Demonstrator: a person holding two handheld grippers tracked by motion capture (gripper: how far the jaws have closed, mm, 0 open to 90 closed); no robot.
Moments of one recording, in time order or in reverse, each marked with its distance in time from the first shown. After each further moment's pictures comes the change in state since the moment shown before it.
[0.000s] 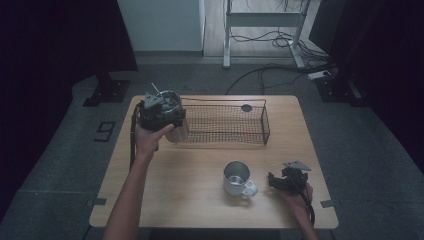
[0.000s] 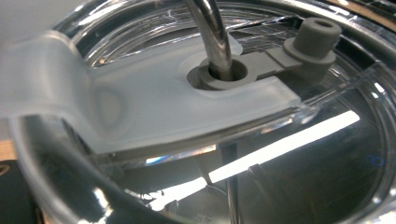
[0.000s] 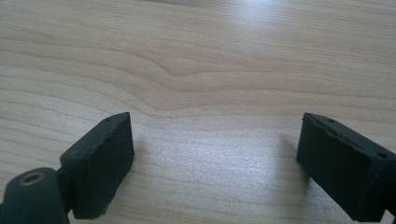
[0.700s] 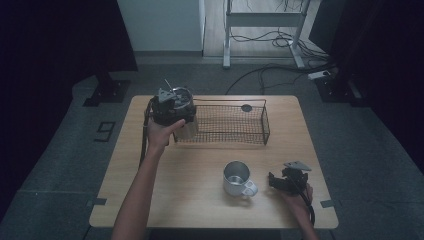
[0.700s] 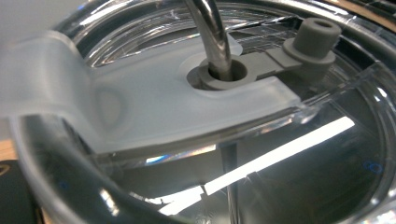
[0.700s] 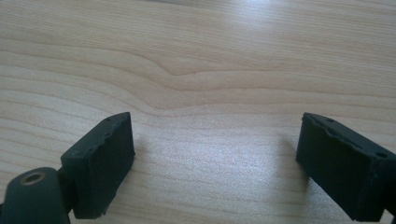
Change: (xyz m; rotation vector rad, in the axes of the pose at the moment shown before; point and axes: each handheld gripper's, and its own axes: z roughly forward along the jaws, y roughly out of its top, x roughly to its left) left arm -0.017 0.009 0.035 0.021 -0.028 0.002; right arm 0.000 0.000 0.000 -0.001 -0.002 0.002
